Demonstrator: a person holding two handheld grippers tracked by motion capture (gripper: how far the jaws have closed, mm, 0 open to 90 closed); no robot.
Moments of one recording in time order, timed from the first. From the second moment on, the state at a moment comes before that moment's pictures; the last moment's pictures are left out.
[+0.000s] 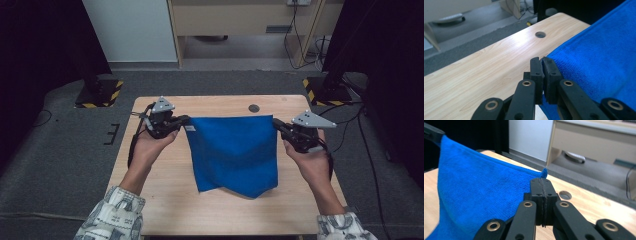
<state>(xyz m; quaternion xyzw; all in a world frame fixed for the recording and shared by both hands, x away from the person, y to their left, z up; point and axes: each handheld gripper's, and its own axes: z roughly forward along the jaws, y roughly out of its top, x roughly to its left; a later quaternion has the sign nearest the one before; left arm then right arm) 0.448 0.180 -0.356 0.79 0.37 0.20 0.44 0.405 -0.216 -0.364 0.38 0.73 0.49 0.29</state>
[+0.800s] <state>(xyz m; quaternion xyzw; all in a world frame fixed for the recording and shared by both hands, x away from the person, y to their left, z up) 0.545 0.143 -0.442 0.79 0.44 0.20 0.37 0.513 -0.213 -0.457 0.48 0.74 0.40 0.25</state>
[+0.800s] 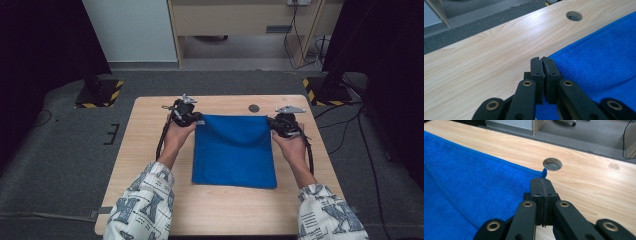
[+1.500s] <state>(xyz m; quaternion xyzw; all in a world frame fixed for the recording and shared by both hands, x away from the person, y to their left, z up) 0.571 0.143 -0.480 0.78 0.45 0.21 0.38 0.548 -0.215 -0.496 0.51 0.73 0.37 0.24</state>
